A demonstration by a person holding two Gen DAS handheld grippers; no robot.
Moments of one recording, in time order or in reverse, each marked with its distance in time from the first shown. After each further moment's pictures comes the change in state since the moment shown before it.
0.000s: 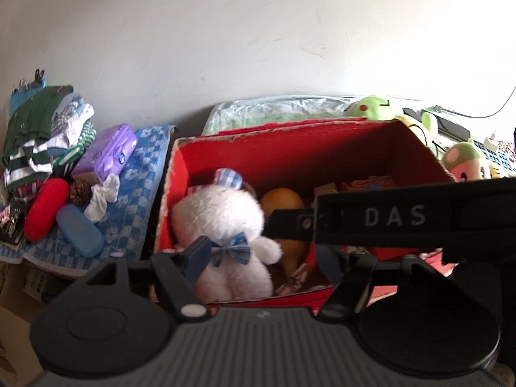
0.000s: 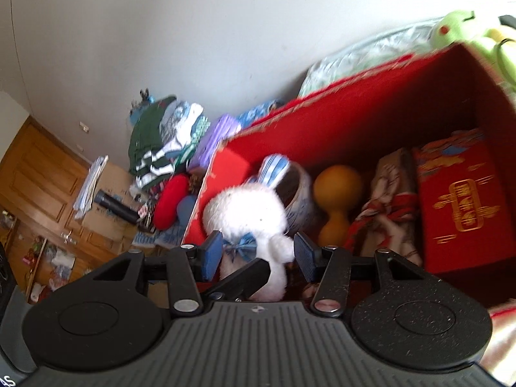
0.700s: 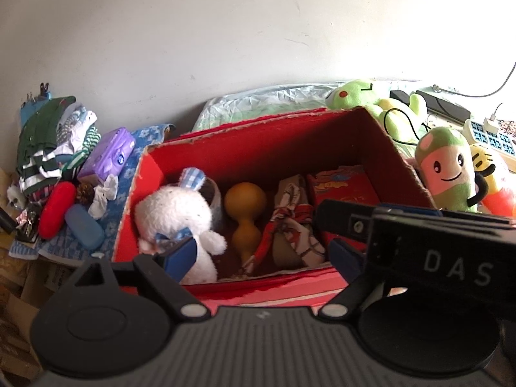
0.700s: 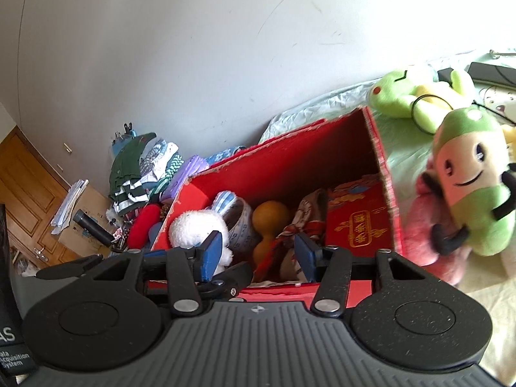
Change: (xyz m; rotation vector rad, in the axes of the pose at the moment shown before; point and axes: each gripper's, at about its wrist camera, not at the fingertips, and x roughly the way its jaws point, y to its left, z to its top) left arm -0.012 -0.081 0.012 0.041 0.064 0.106; right arm -0.085 -0.027 -0.015 -0.058 -0.162 -0.102
